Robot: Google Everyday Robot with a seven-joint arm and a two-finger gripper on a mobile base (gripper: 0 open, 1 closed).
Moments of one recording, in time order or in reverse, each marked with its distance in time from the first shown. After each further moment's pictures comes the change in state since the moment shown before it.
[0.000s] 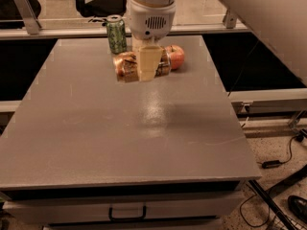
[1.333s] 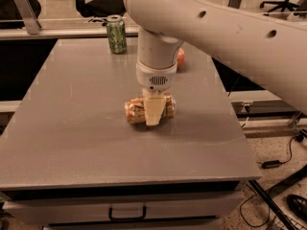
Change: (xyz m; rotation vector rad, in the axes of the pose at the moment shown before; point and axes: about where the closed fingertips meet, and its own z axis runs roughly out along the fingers) arm 0.023 0.047 0.103 -0.099 0.028 0.134
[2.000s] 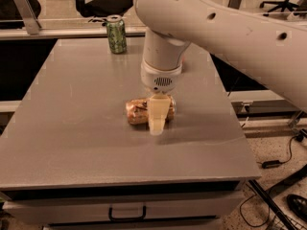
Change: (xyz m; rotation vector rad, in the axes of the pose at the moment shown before) arm 0.003 -0.002 0.003 0.013 -0.037 0.005
